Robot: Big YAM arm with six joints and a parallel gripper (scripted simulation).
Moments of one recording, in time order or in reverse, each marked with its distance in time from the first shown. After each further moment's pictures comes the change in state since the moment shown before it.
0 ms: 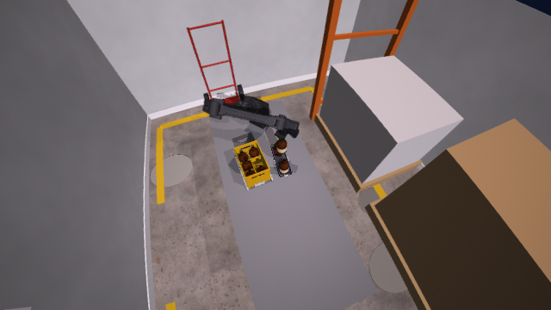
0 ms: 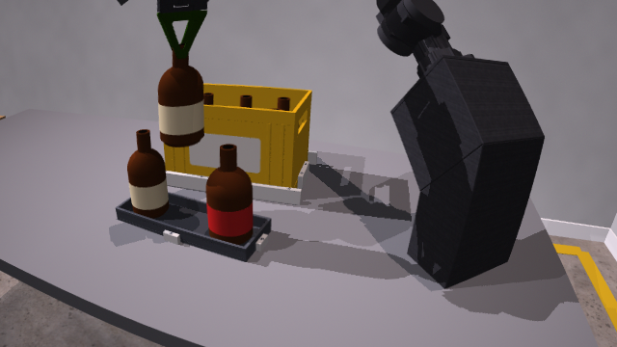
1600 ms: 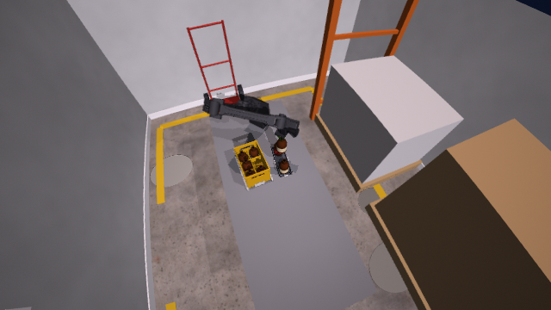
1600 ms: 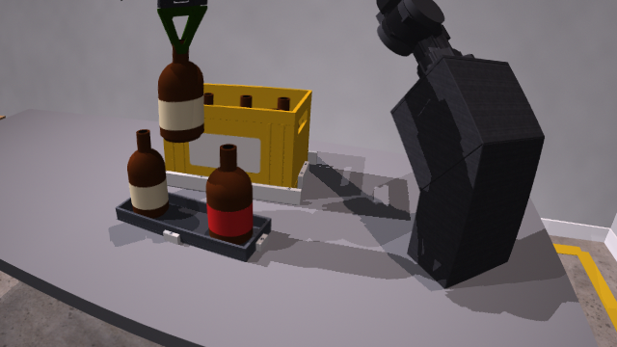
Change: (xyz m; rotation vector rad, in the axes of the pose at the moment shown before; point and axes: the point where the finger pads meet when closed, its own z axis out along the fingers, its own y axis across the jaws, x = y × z) arm 0.000 0.000 -0.007 0.001 0.001 0.005
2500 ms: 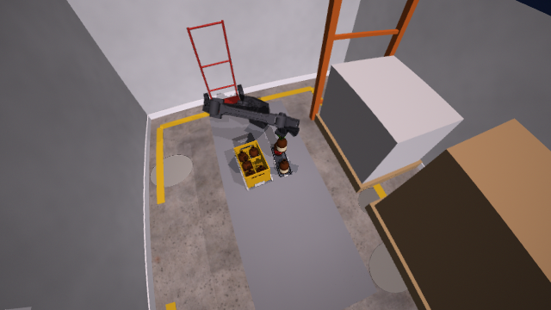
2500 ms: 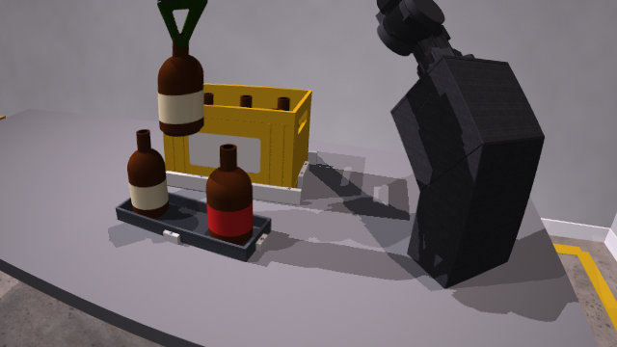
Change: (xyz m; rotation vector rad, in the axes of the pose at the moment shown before) arm 0.000 0.000 -0.010 -0.001 -0.001 -0.003
